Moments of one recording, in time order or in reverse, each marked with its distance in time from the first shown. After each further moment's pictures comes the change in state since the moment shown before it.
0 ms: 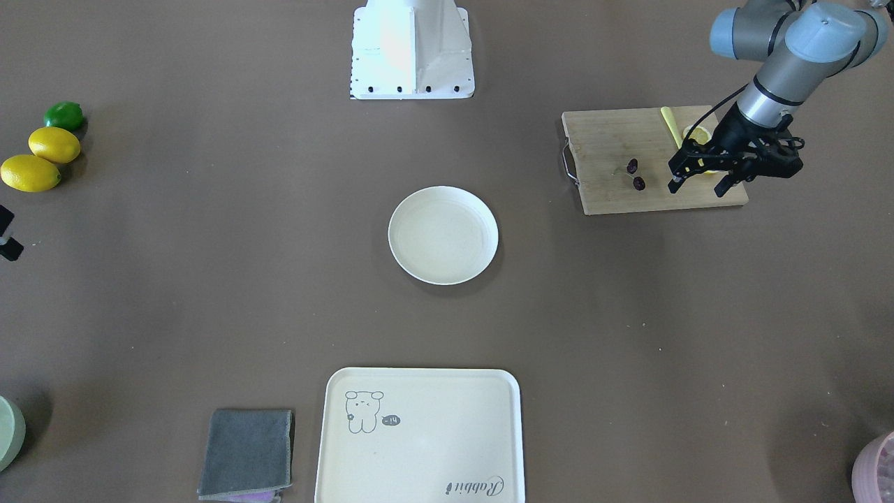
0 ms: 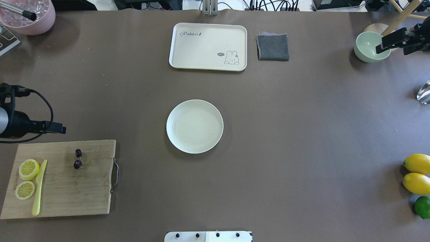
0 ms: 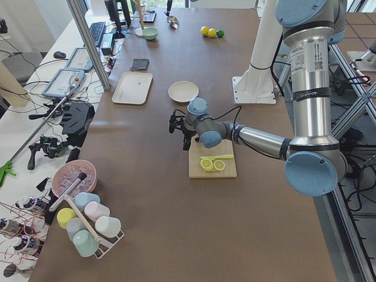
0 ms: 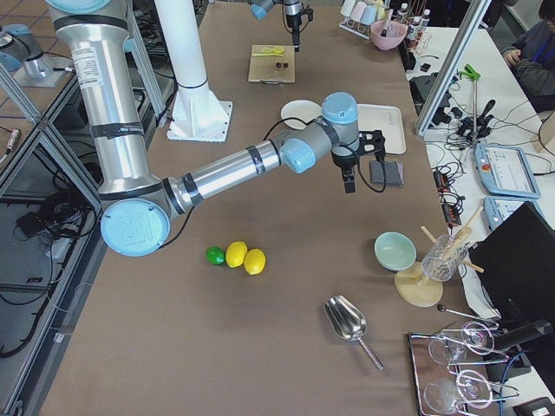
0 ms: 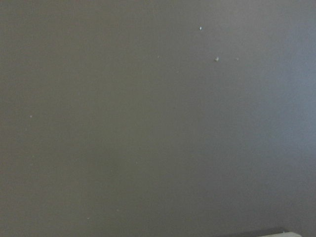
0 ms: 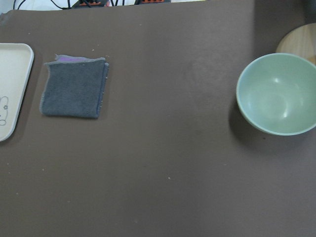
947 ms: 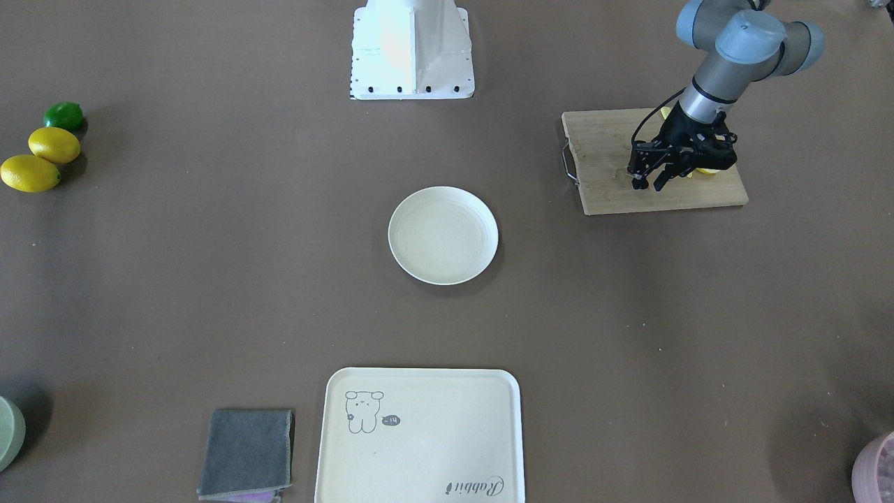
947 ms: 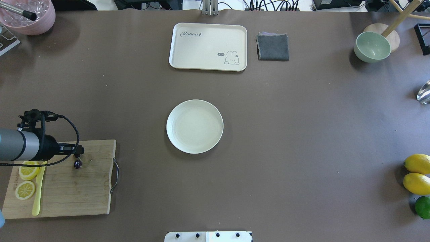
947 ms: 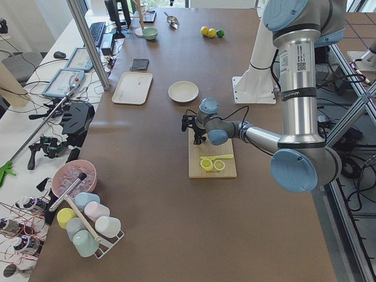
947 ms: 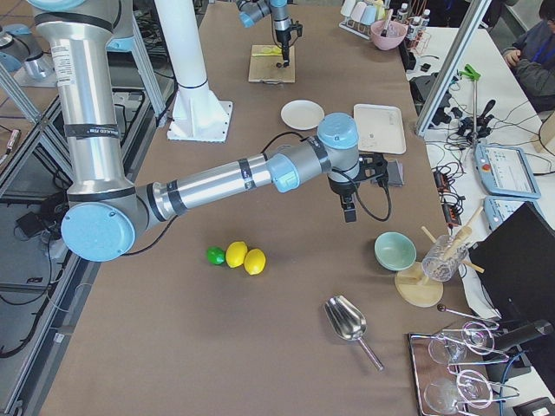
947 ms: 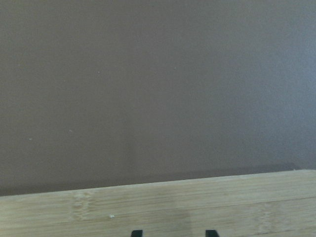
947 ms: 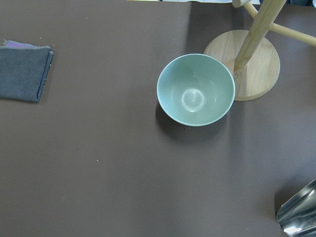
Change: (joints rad) left arm 0.177 -0.018 -0.001 -0.031 0.126 -0.122; right arm 0.124 -0.060 -0.007 -0.081 0.038 -0.226
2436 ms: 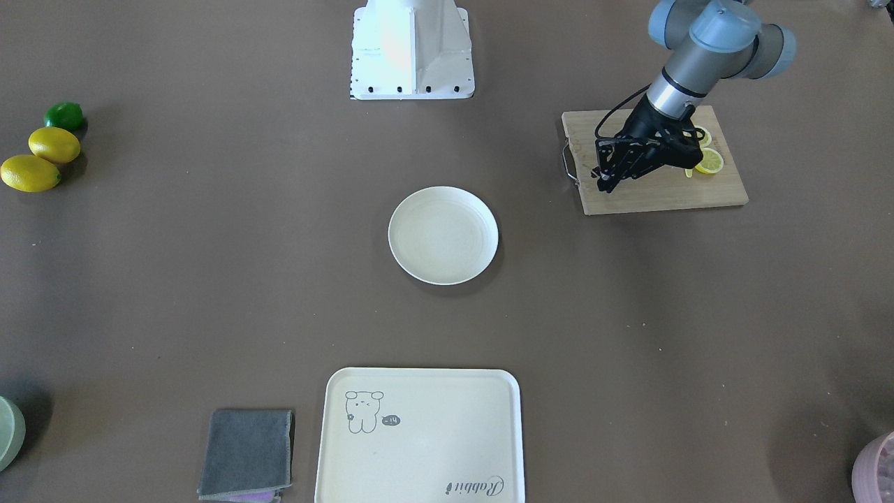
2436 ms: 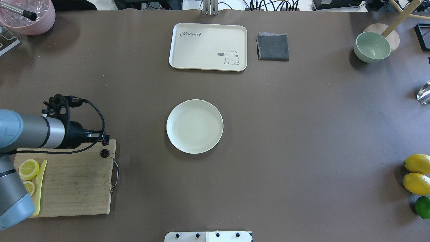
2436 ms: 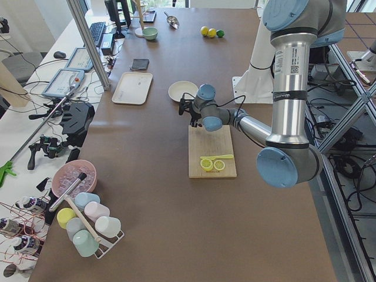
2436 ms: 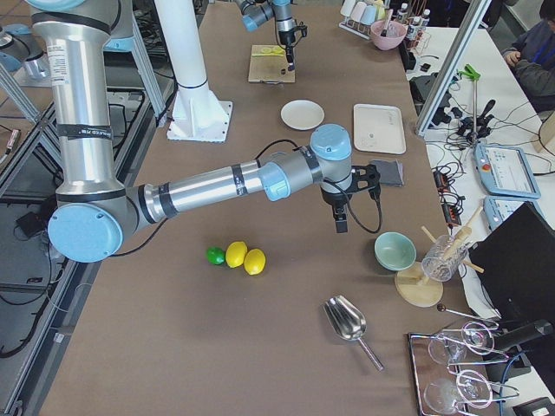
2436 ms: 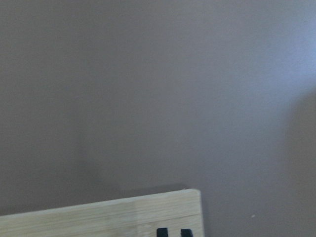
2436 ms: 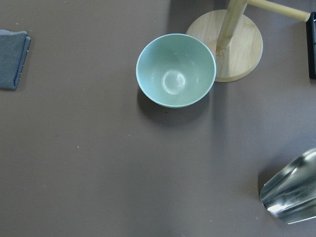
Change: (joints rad) left arm -0.006 -0.195 -0.030 0.065 -0.012 -0.068; right arm 0.007 -0.060 0.004 0.000 -0.012 -0.012
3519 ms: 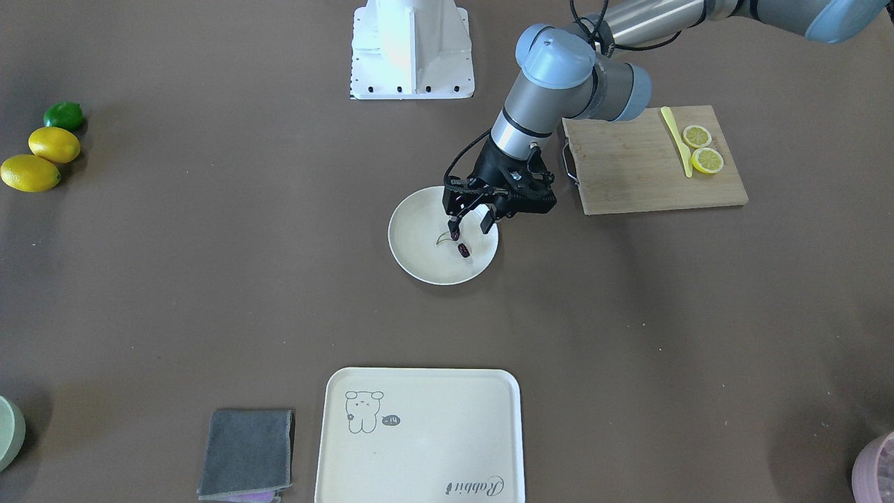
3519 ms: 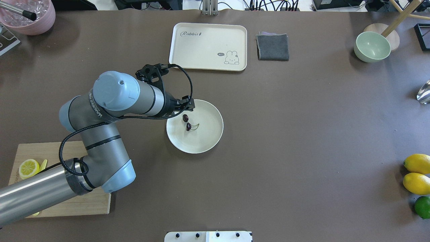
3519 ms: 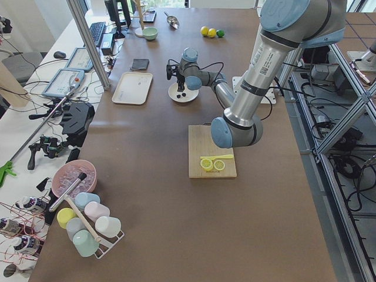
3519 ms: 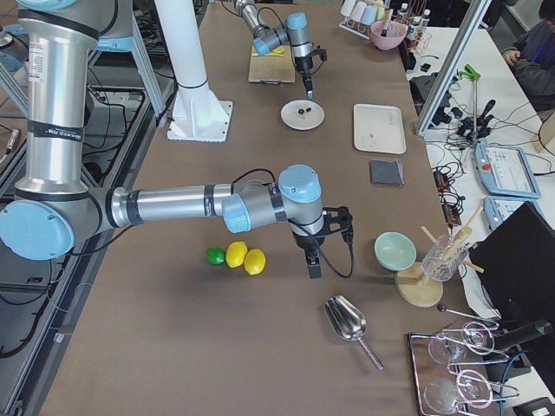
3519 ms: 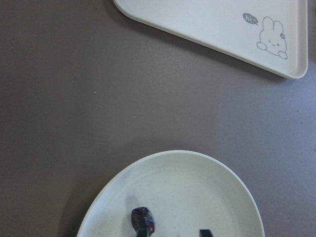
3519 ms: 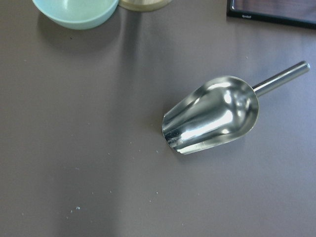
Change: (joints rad) left arm 0.037 -0.518 0.254 0.203 0.059 -0.194; right arm 0.077 -0.184 -0.027 -0.020 -0.077 -0.240
